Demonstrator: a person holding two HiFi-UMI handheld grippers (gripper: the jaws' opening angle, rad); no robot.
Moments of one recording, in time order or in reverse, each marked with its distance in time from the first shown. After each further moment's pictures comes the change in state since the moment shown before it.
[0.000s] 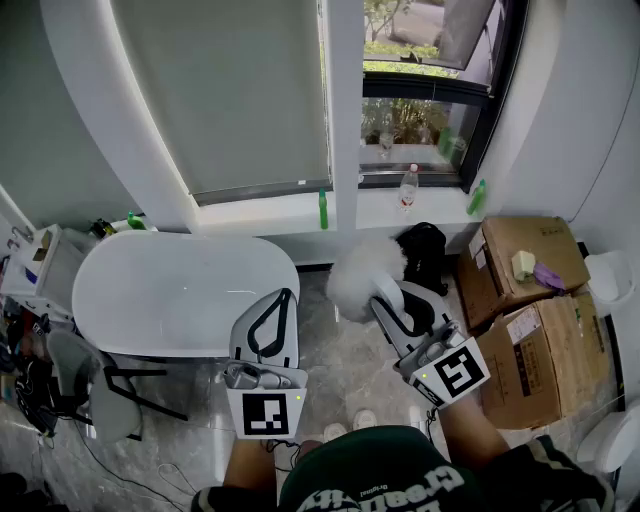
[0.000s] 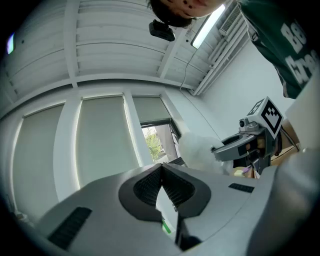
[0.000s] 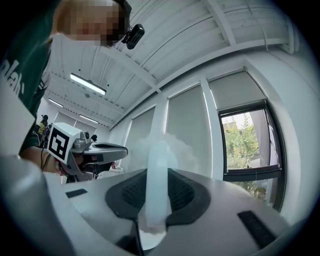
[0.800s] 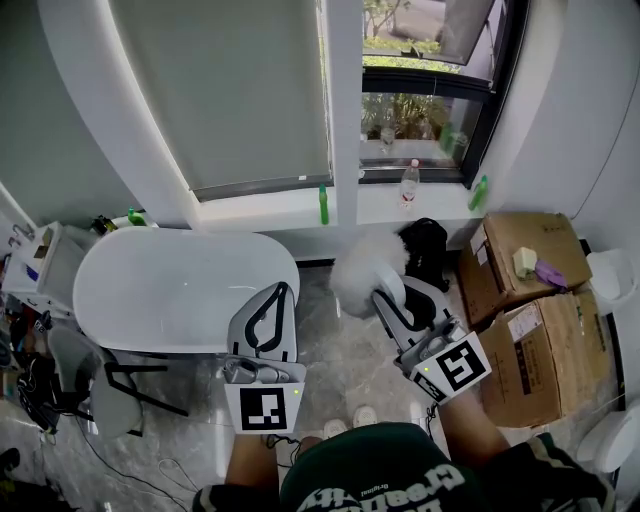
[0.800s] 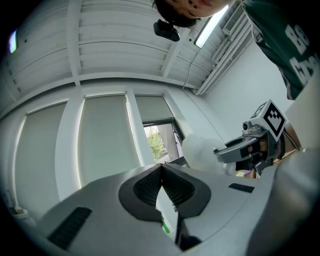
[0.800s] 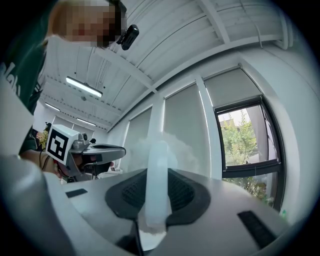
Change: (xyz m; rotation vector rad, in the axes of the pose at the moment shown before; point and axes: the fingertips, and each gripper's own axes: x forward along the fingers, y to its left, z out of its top) left arm 0.004 0.000 0.000 -0.013 0.006 0.022; right arm -0.003 -0.010 -0.007 0.044 -0.002 -0.011
